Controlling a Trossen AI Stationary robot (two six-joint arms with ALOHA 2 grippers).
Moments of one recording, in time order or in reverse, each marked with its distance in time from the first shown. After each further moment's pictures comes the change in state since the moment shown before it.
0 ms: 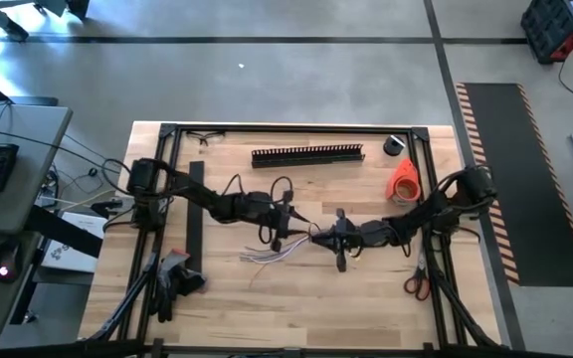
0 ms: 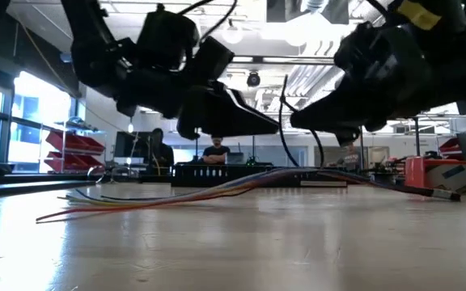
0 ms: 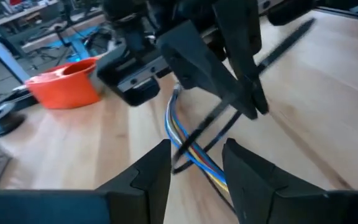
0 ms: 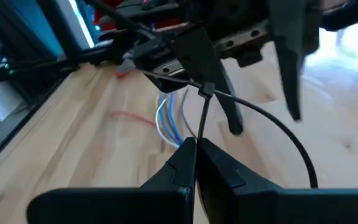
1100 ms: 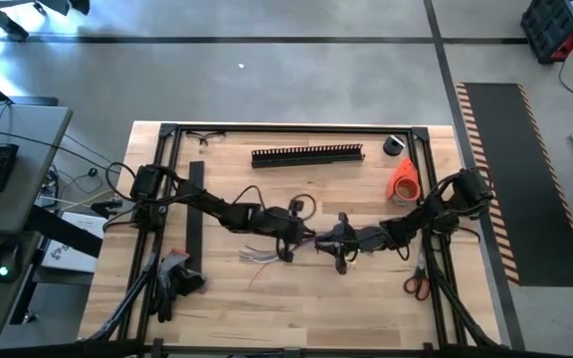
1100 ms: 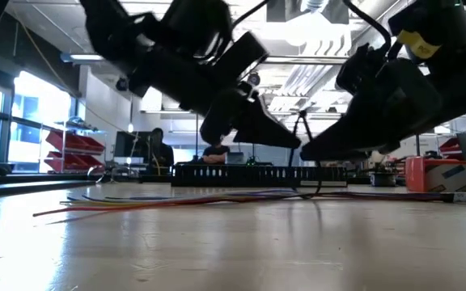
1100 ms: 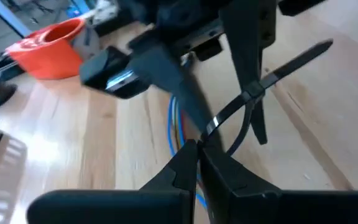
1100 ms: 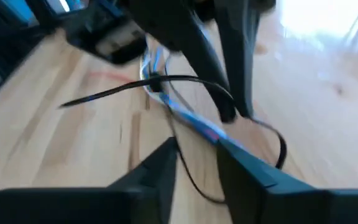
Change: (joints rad) left arm -0.102 0.034 0.219 -0.385 -0.211 -0.012; right arm 0.022 0.024 0.000 -0.126 0.037 0.076
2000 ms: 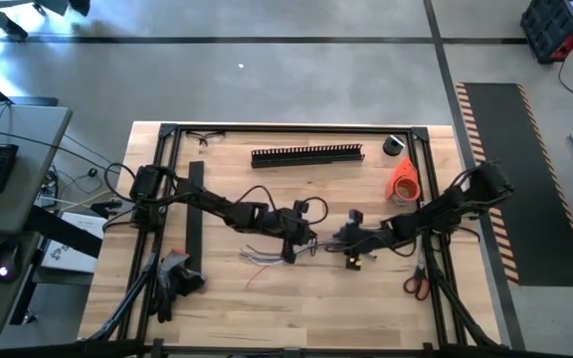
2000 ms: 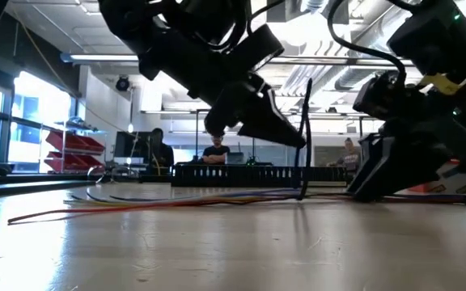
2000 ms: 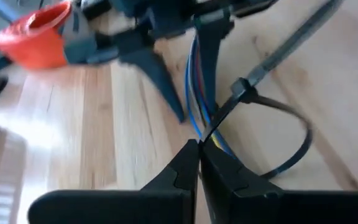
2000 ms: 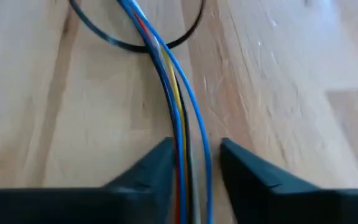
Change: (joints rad) left arm -0.006 0.000 0.104 -0.214 -0.019 0.022; right arm -0.004 -0.149 0.006 -0.615 0.022 -0.107
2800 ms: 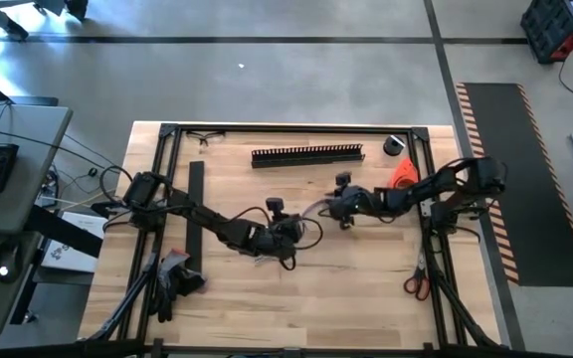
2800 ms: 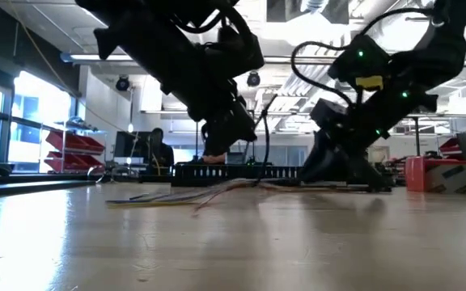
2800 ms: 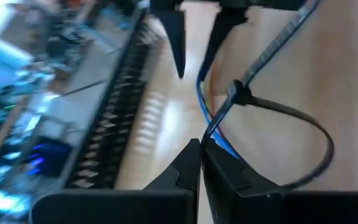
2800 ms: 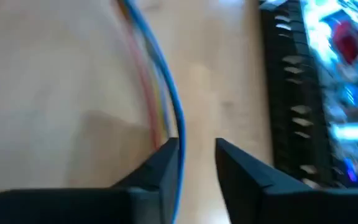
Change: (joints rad) left arm -0.142 -0.016 0.002 -0.202 -0.795 -0.240; right arm -0.404 -0.011 0.069 0.086 0.021 -0.888
